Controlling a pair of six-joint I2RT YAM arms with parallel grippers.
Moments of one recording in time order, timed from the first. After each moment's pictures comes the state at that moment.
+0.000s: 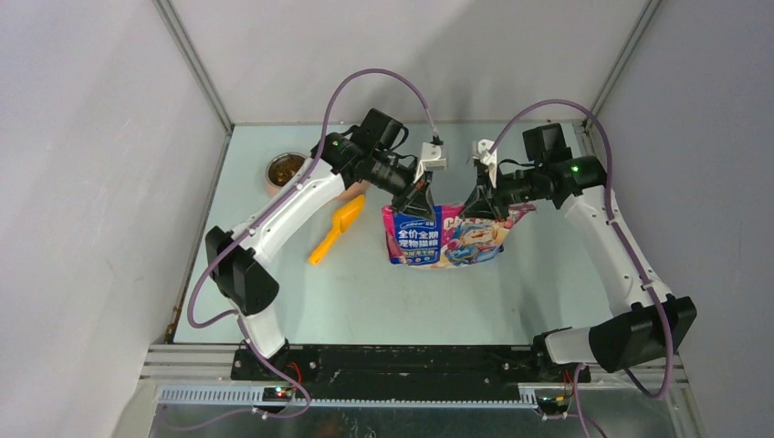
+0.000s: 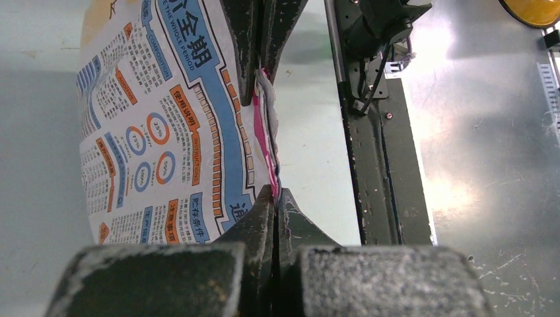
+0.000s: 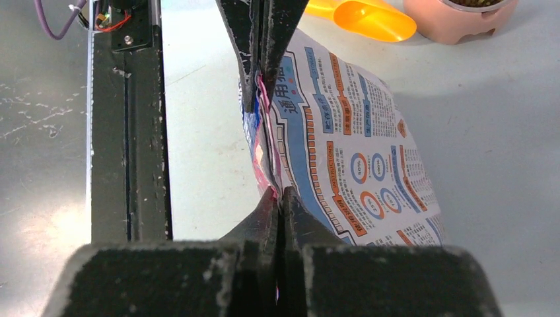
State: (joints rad) left arm -0.68 1.76 1.85 -0.97 0.93 0.52; right arm 0.25 1.36 1.44 -1.06 -0.99 -0.79
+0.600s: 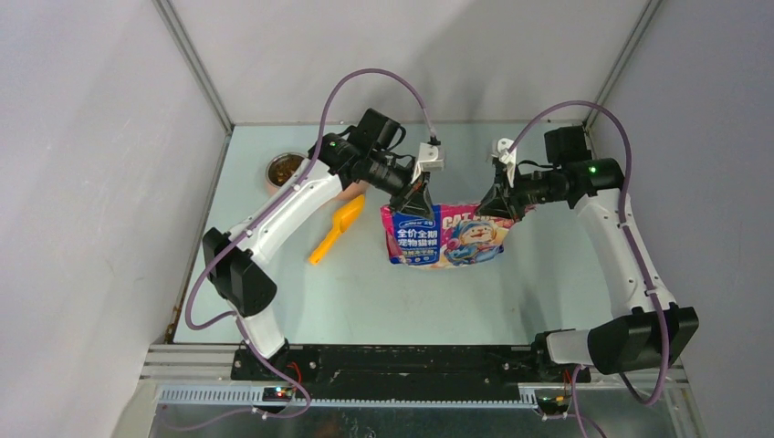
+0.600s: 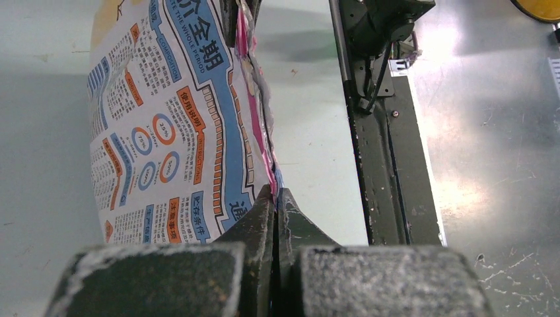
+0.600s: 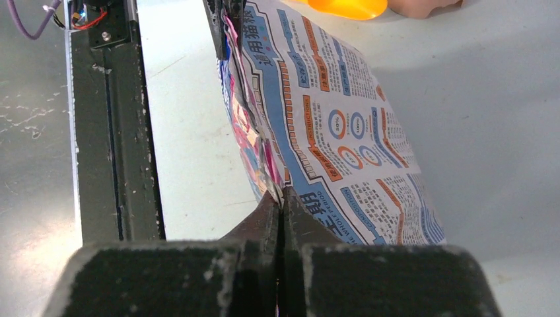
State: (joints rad) left arm -0.67 1.75 1.83 -0.96 0.93 0.54; right arm 0.13 1.33 1.43 -1.12 -1.00 -0.86
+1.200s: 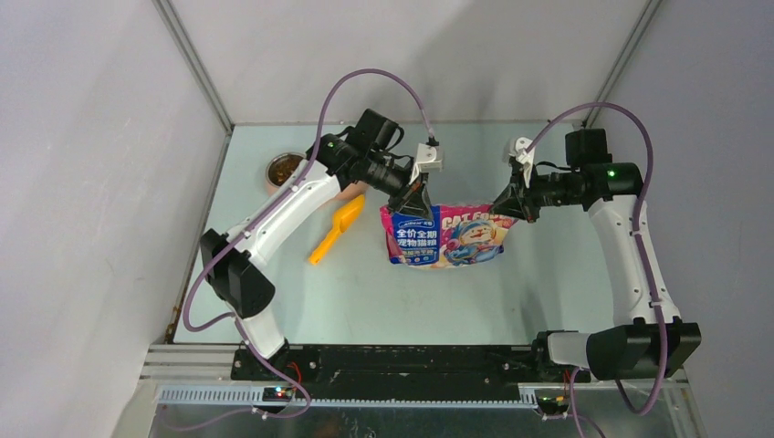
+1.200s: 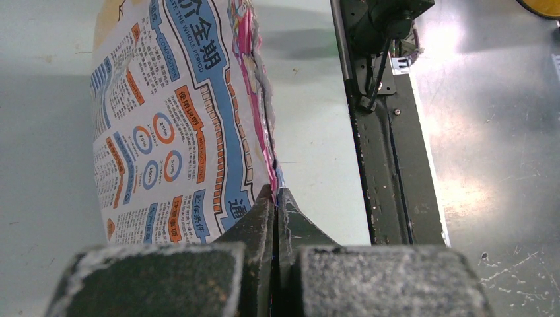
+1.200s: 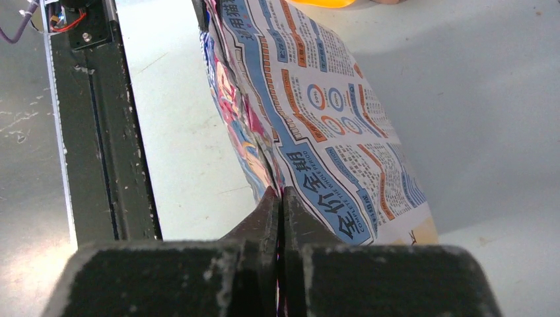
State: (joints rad) left arm -0.67 1.74 1.81 -0.95 0.93 0.55; right arm 0.02 1.29 1.43 -1.19 -1.02 -0.91
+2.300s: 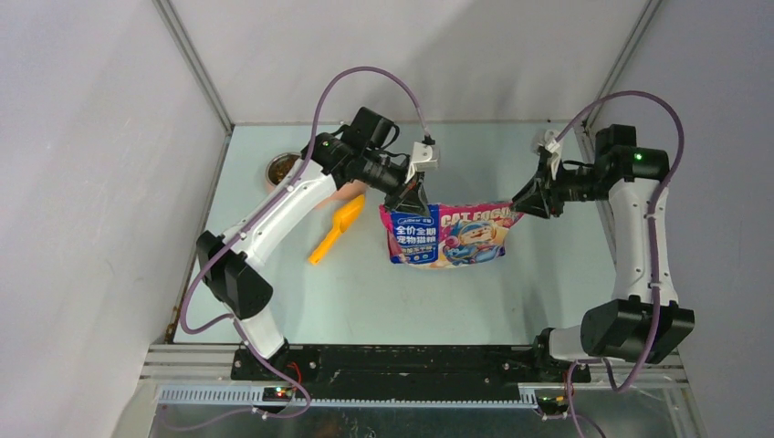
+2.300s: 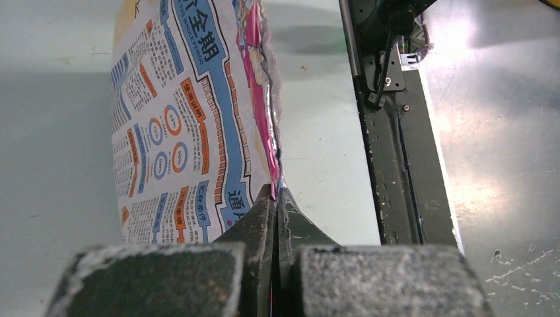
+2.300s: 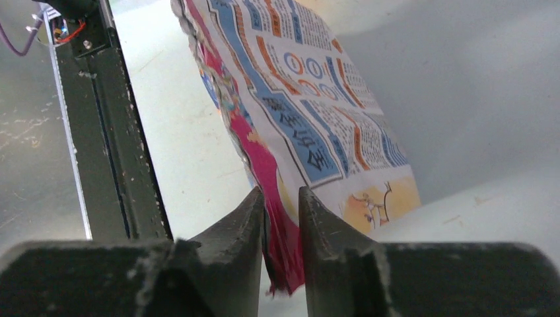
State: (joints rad) left arm -0.66 1.72 1.81 -0.96 0.92 0.58; right arm -0.15 1.39 1.55 -1.43 -1.09 -1.09
